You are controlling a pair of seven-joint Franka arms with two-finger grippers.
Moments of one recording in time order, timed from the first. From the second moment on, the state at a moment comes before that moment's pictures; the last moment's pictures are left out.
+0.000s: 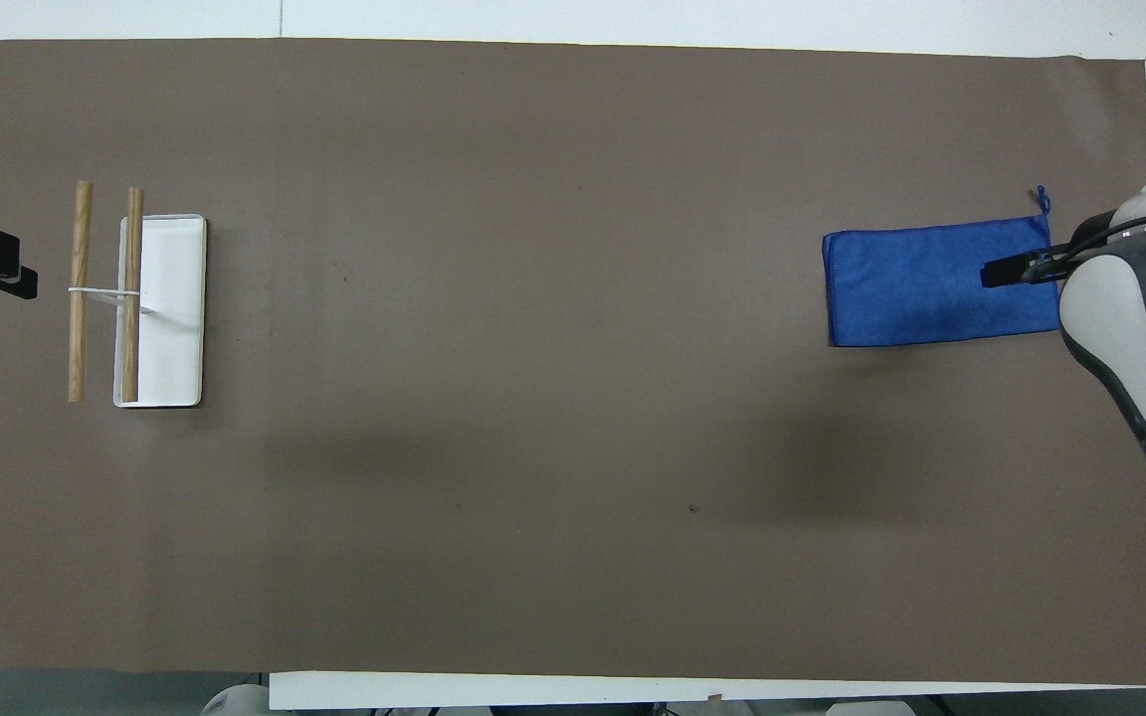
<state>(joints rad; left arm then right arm) -0.09 0.00 0.00 -1.51 -0.03 1.40 -0.12 -0.16 0.22 -0.05 -1.99 0.08 2.27 -0.42</state>
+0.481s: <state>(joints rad) -0.09 0.00 0.00 -1.51 -0.03 1.40 -0.12 -0.16 0.34 -0.05 -2.02 0.08 2.47 -0.48</state>
